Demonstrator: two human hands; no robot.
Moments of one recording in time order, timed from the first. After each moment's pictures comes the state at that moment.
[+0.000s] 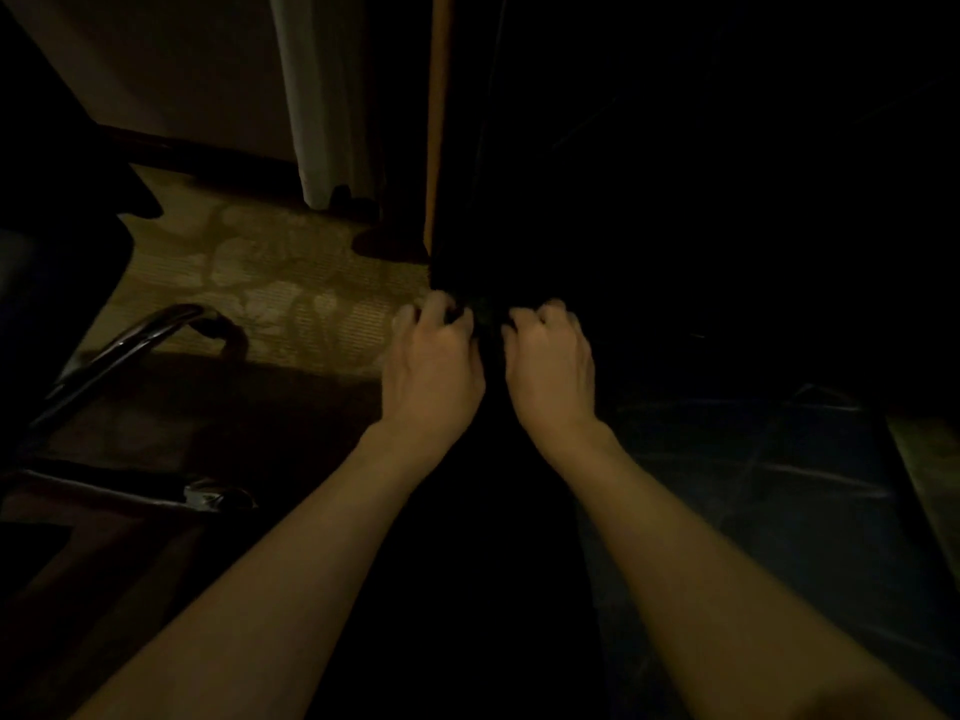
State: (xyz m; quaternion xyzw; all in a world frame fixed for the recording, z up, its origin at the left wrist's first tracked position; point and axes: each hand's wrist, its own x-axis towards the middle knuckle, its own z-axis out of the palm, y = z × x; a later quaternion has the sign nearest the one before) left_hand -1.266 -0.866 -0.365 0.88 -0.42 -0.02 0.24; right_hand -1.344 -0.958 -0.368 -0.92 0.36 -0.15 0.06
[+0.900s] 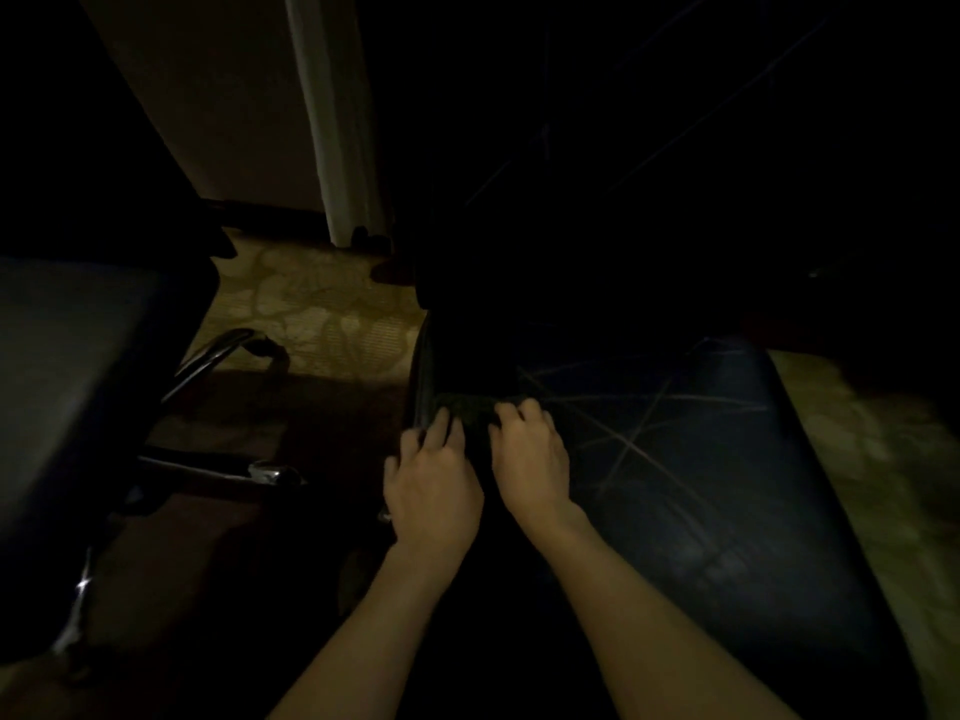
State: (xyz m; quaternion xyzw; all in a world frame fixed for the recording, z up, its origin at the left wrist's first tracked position) left_hand -1.405 -0.759 -0.327 0.93 -0.35 -0.10 0.09; right_hand -1.454 -0.853 -0.342 -0.90 0.40 -0.05 0.17
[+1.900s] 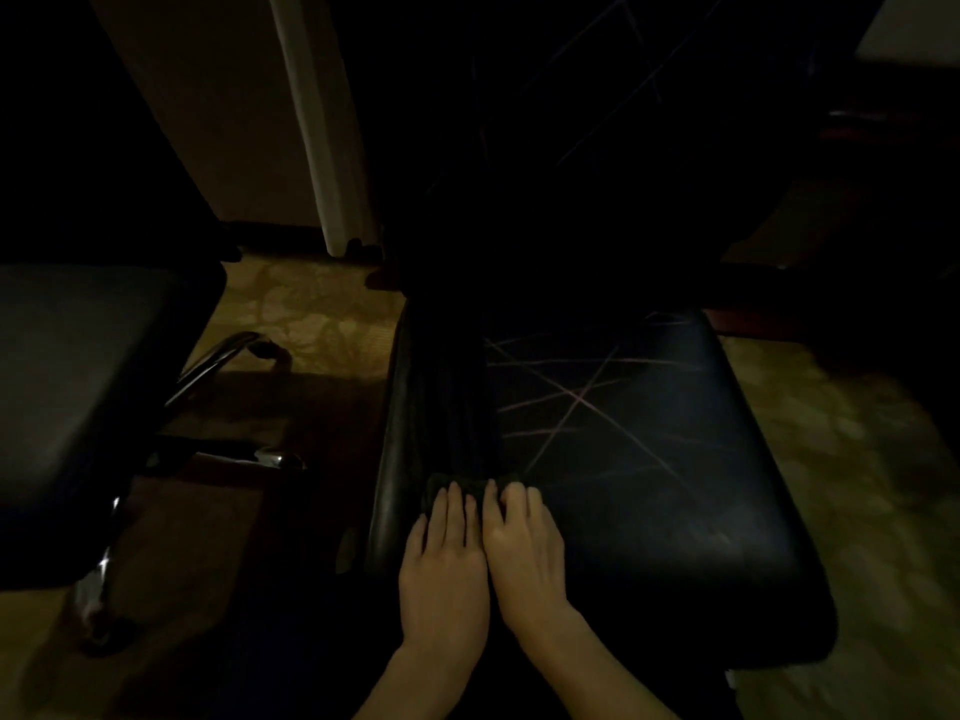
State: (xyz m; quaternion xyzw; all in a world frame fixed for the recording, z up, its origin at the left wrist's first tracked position) left_hand -1.541 -0.680 -0.319 0.88 -0.45 -0.12 0.01; right_hand -1.589 -0.757 -0.352 -0.94 0.32 -0.10 0.03
